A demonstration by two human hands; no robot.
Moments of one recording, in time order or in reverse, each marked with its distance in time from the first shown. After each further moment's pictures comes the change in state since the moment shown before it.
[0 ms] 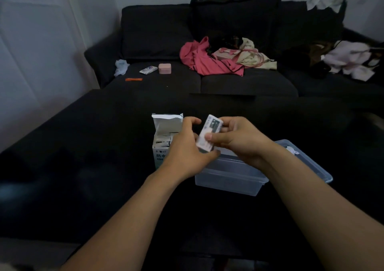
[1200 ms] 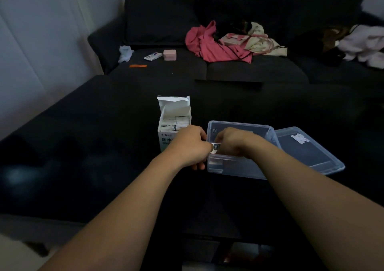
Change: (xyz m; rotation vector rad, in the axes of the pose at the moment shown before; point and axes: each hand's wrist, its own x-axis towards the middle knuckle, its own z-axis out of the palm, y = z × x) left_hand 0.007 -0.020 0.004 0.155 -0.209 -0.235; right_hand 0.046 0.039 0.016 -1.059 -0.154 0.396
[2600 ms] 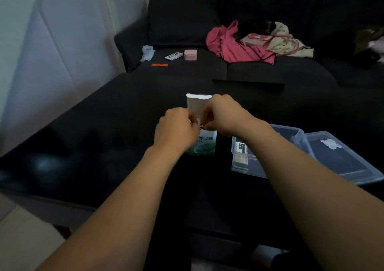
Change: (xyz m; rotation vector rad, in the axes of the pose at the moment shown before) left_hand -0.016 -0.037 -0.060 0.355 0.551 0.091; right_hand 0.002 -0.078 -0.009 -0.081 0.466 -0.572
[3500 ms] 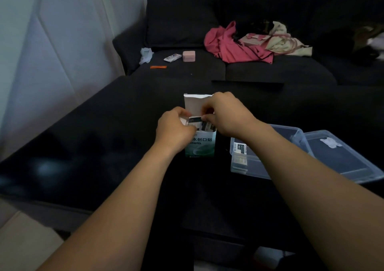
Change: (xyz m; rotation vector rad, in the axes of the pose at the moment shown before) left_hand 0.015 -0.013 0.013 -0.399 -0.051 -0.161; right_hand -0.004 0.004 -0.003 -0.034 0.121 -0.015
